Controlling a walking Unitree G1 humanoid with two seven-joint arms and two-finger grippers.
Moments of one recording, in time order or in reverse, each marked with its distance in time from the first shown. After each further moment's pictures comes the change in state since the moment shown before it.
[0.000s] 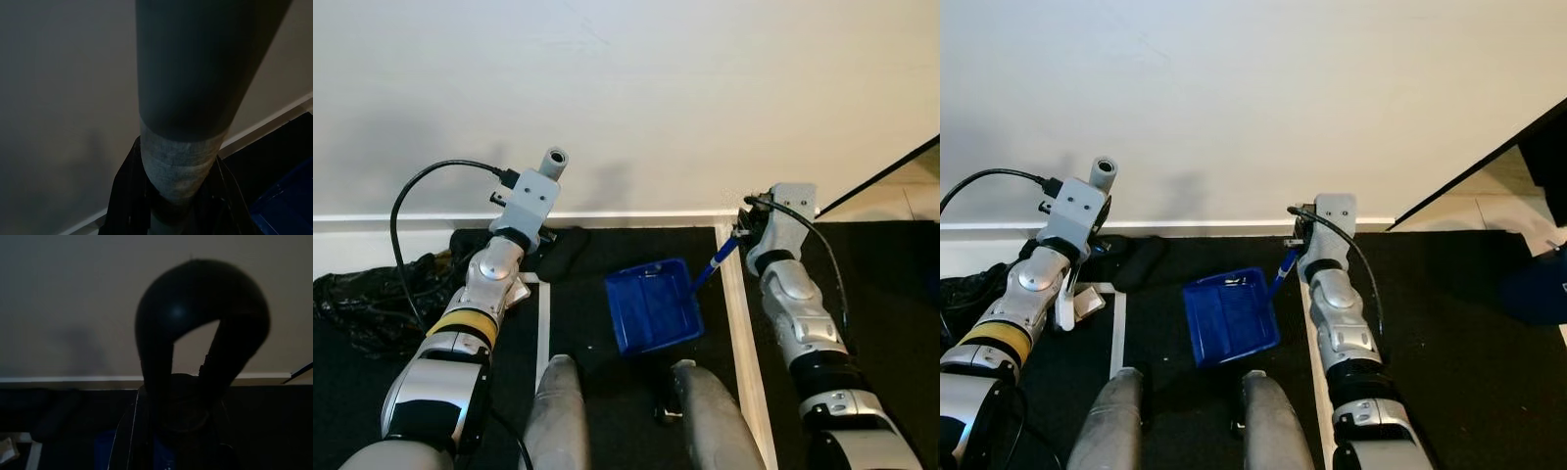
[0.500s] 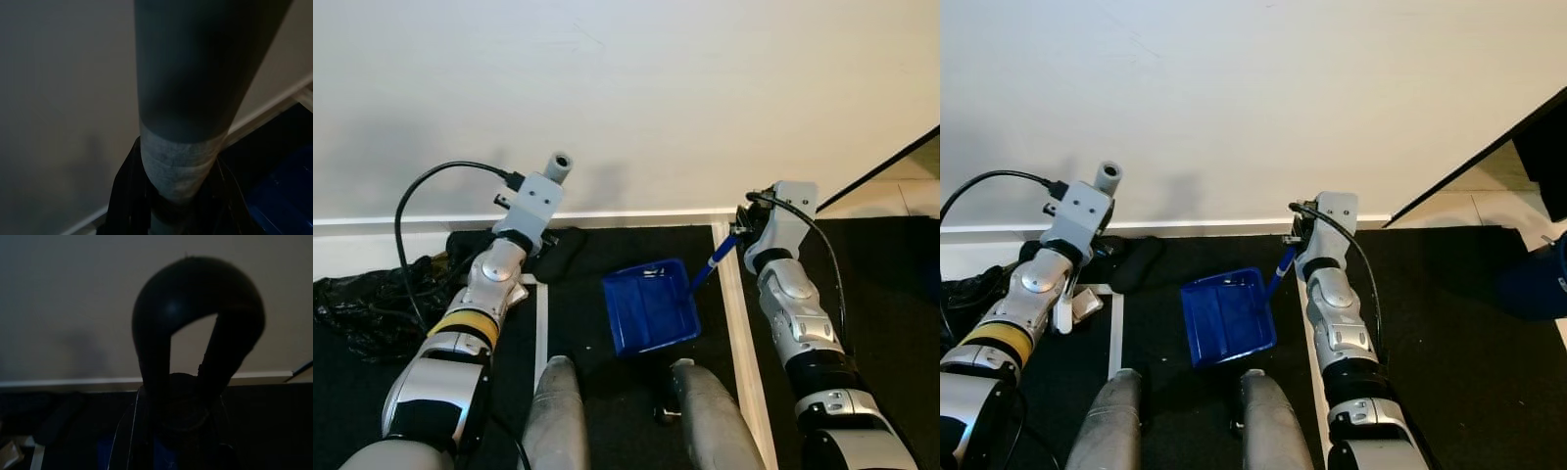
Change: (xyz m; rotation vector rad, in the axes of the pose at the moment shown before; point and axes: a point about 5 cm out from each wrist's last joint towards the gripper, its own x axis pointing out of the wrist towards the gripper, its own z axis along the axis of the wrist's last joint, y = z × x) left arm 0.001 -0.034 -0.005 0.044 0.039 -0.132; right arm 0.000 0.007 -0.001 0.005 -0.003 0.019
